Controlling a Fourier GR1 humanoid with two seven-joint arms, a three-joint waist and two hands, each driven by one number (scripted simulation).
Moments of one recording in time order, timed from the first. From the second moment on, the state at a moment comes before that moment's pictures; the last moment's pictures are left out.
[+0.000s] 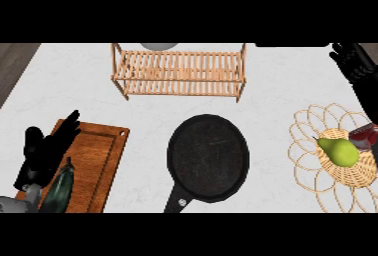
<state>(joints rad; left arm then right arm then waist) -0.07 0.61 -0.29 -1.44 0.36 0.22 0.20 -0.39 -0.52 -0.04 -1.47 -0.17 0.11 0.09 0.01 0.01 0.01</state>
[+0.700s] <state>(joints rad) -0.08 0.49 -0.38 -1.42 0.29 0.20 0.06 -0.38 -0.85 -0.09 -0.90 -0.02 0.36 0.10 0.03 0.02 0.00</state>
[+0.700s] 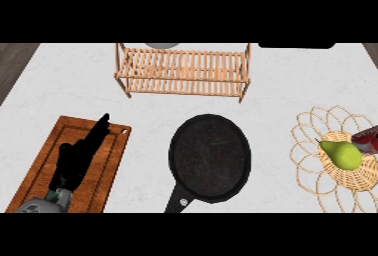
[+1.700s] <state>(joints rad) -0.09 0.43 -0.37 -1.35 0.23 0.17 -0.01 -0.72 -0.87 0.31 -0.99 0.30 0.82 0.25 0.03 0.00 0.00</state>
